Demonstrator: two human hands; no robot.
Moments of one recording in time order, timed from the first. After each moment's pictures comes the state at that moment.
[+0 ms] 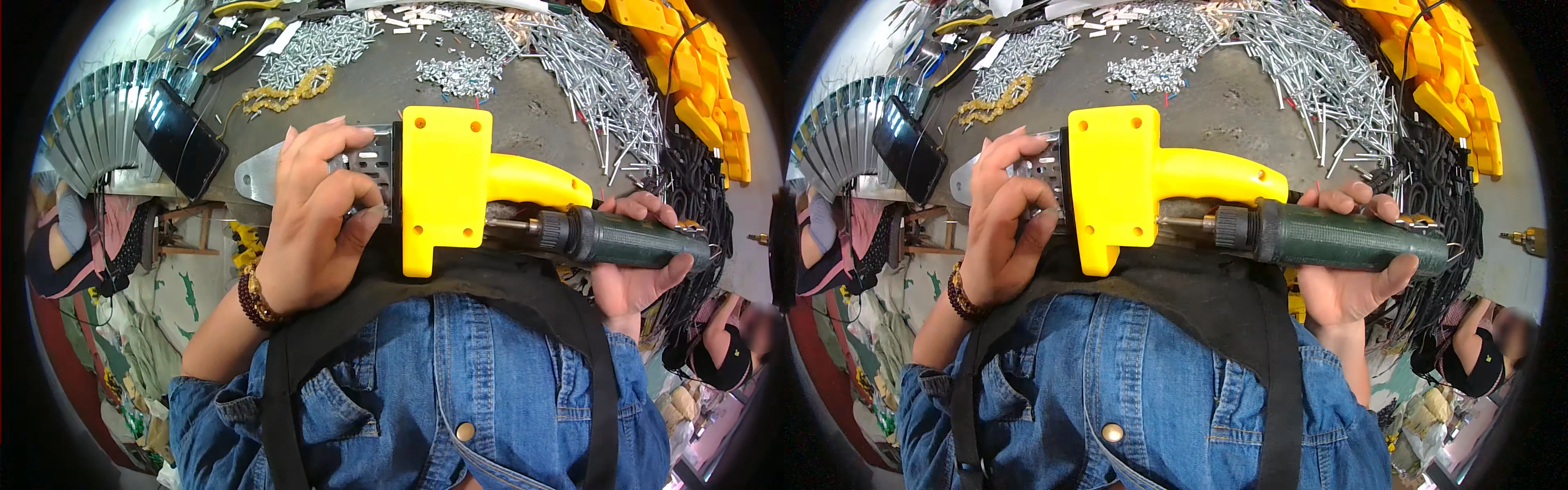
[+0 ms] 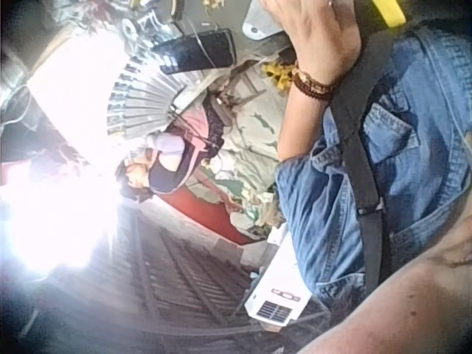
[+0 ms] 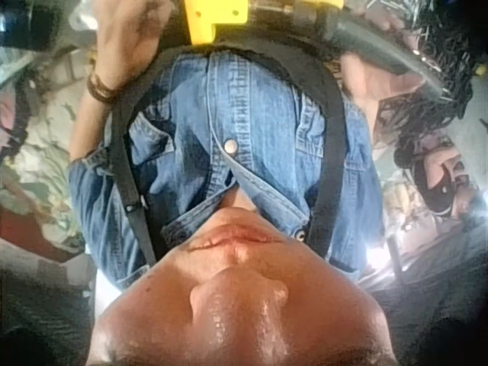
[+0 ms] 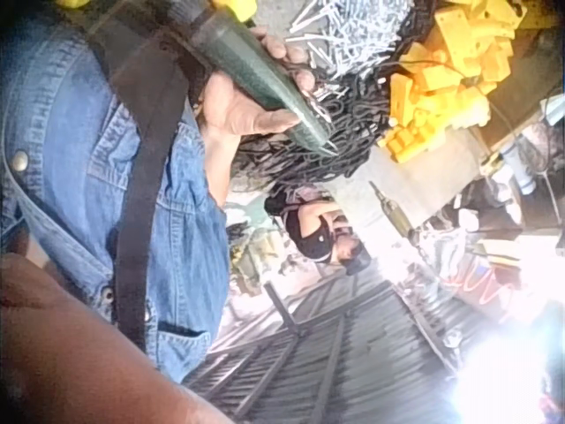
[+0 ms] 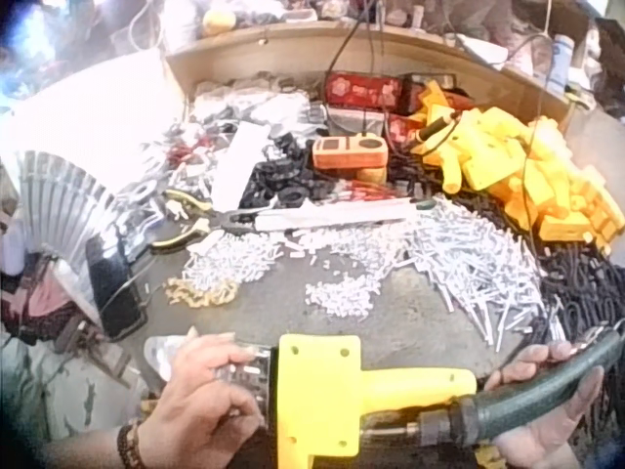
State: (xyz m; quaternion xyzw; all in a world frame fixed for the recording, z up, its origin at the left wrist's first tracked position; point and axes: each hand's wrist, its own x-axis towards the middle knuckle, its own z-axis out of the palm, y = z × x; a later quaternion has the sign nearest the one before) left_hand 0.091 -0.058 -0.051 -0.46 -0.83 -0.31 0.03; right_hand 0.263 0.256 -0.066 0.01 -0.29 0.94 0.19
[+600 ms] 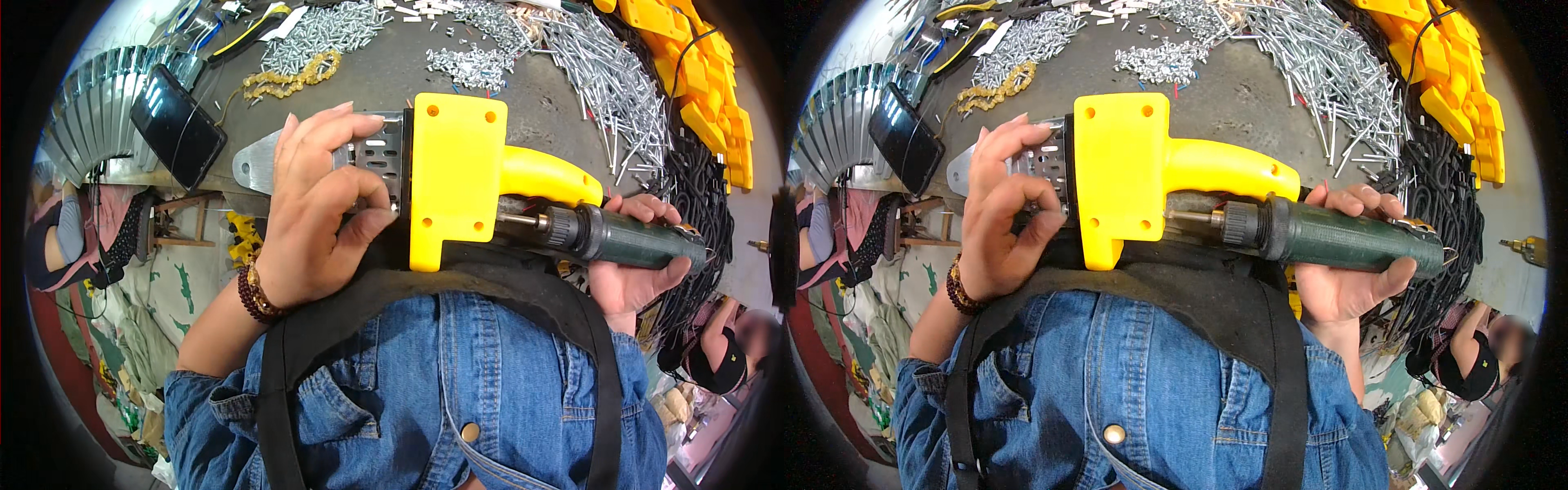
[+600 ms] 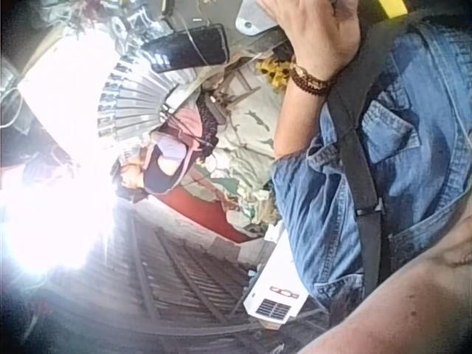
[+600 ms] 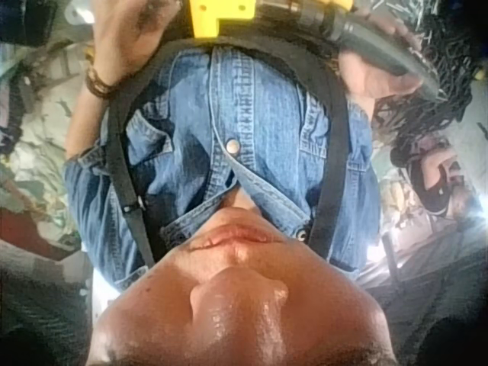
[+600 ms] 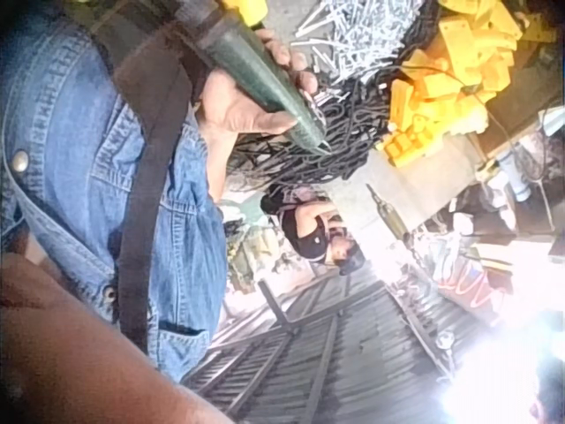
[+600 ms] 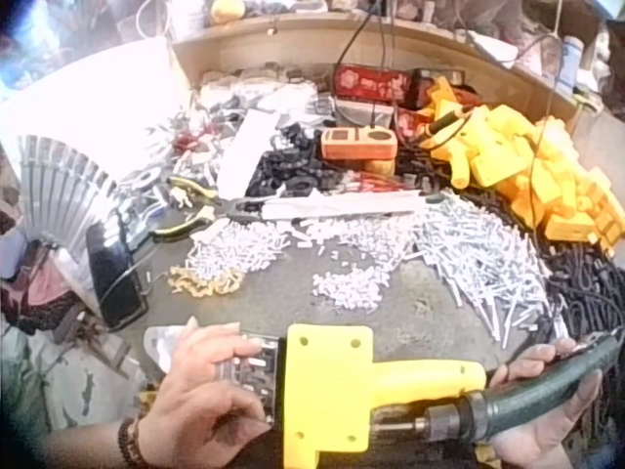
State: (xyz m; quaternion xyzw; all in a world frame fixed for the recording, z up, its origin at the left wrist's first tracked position) left_hand 0.090 -0.062 -0.059 -0.46 -0.82 -0.32 0.05; right_hand 0.261 0.250 -0.072 0.02 -0.25 0.95 0.19
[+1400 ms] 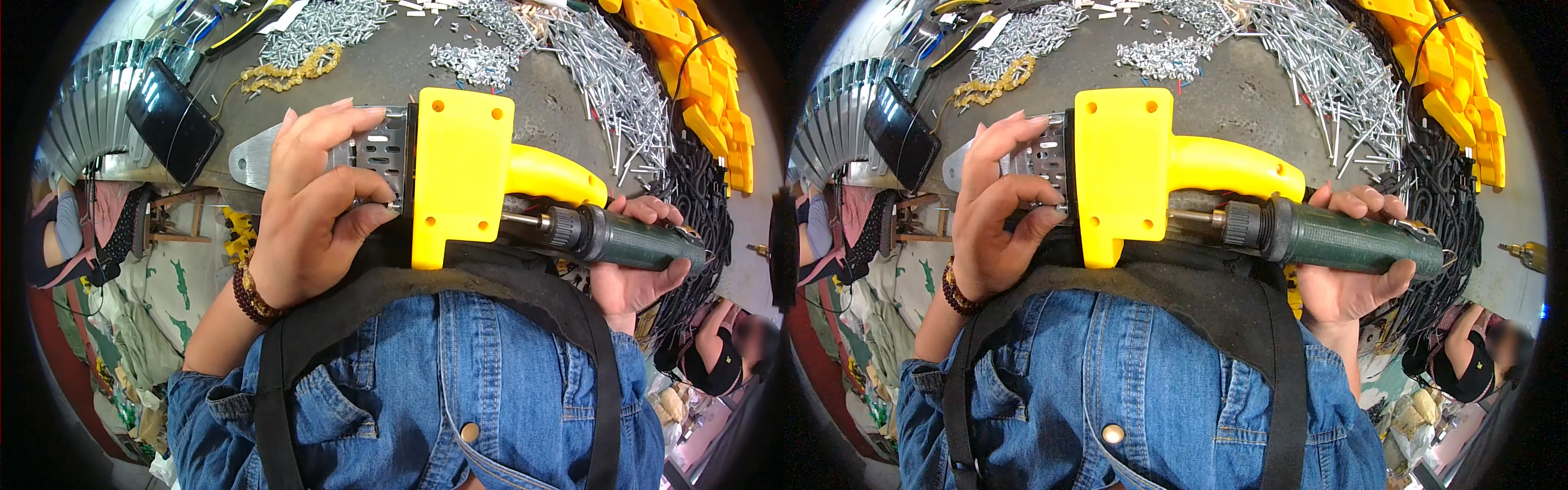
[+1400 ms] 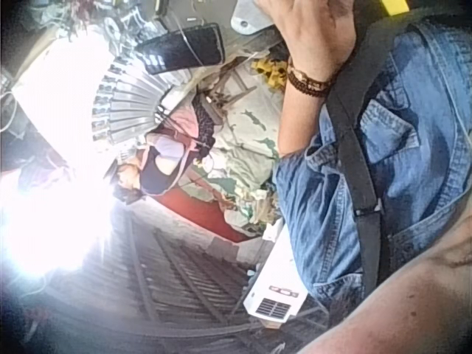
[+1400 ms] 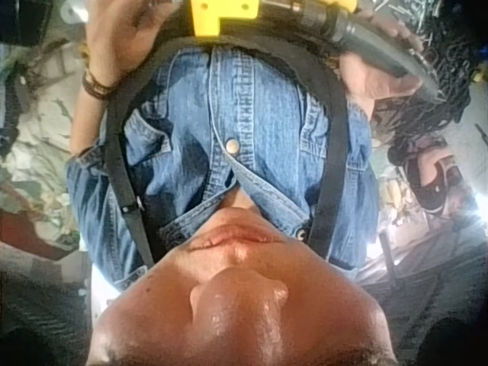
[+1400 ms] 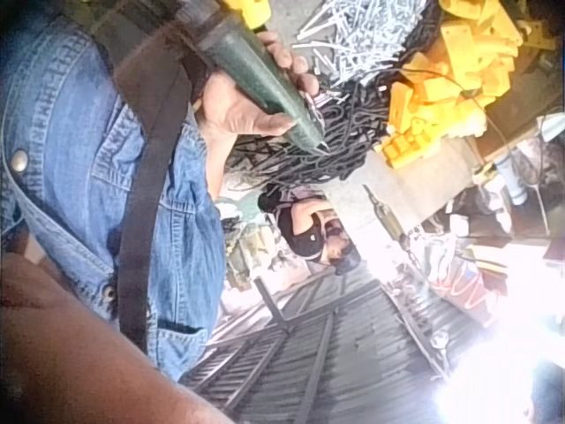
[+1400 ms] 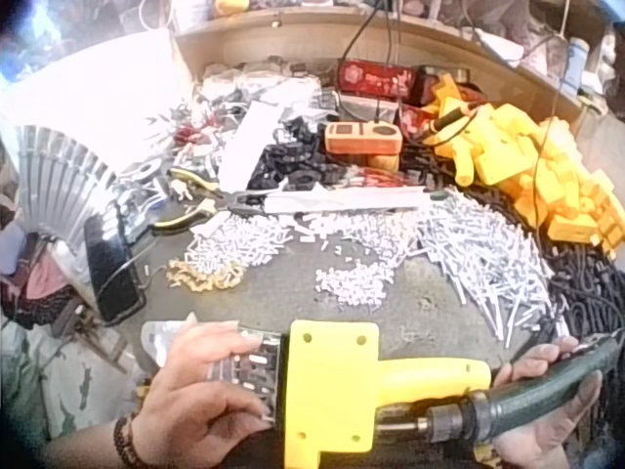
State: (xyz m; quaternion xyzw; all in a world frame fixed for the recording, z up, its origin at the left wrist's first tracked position) left_hand 0.090 -0.063 -0.057 -0.46 -0.82 -0.35 0.06; right_hand 0.262 0.251 -0.074 0.02 -0.27 0.94 0.20
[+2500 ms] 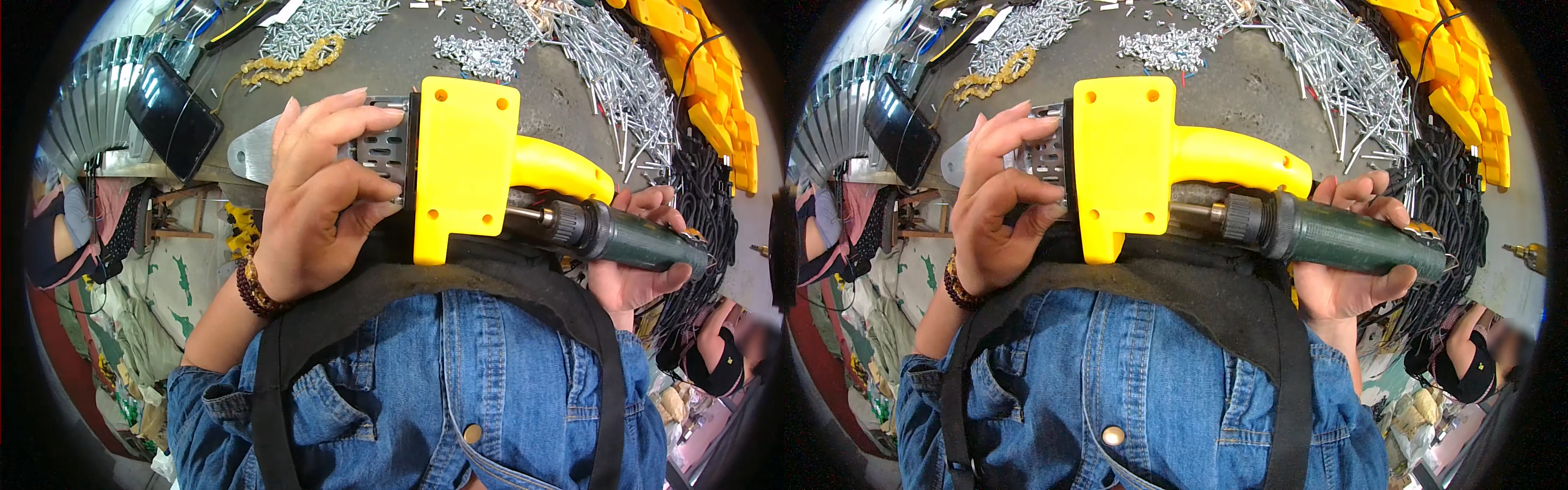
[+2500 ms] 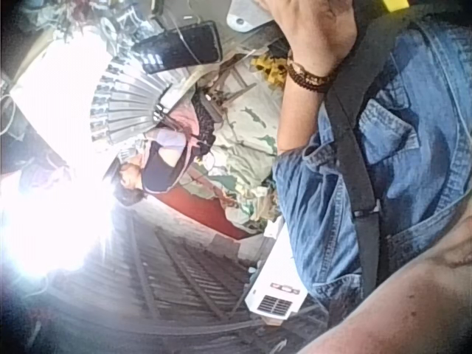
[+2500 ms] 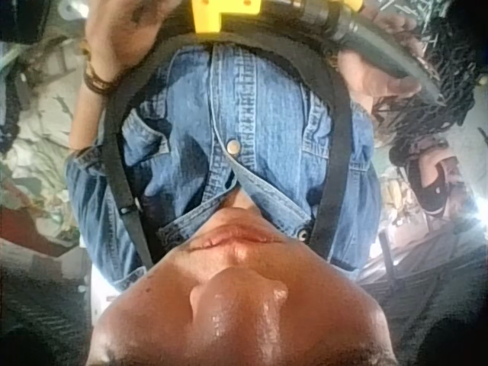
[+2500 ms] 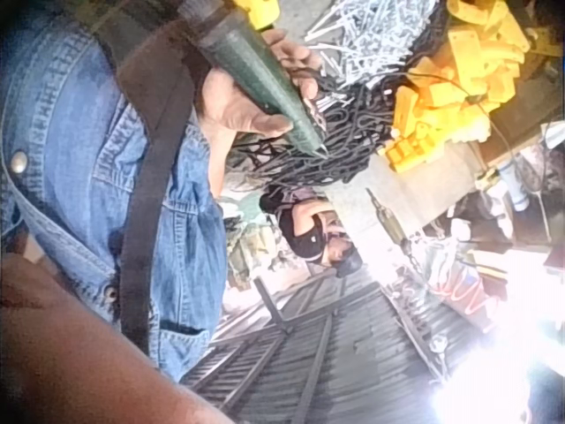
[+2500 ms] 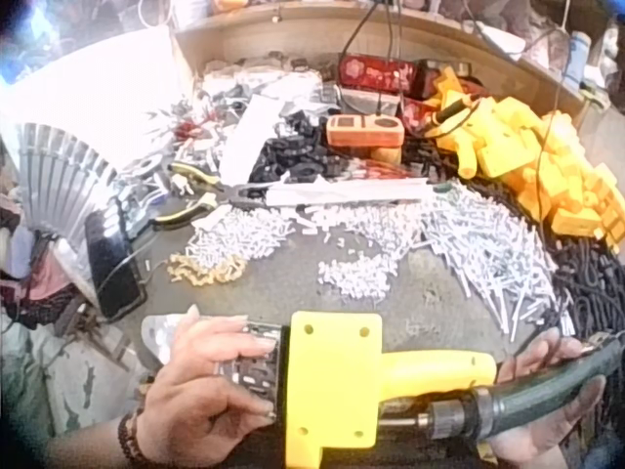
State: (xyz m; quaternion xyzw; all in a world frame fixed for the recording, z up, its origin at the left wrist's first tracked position) left_hand 0.087 -0.060 -0.063 -0.47 -0.80 -0.37 0.07; right_hand 0.259 0.252 -0.087 0.06 -0.26 0.94 0.20
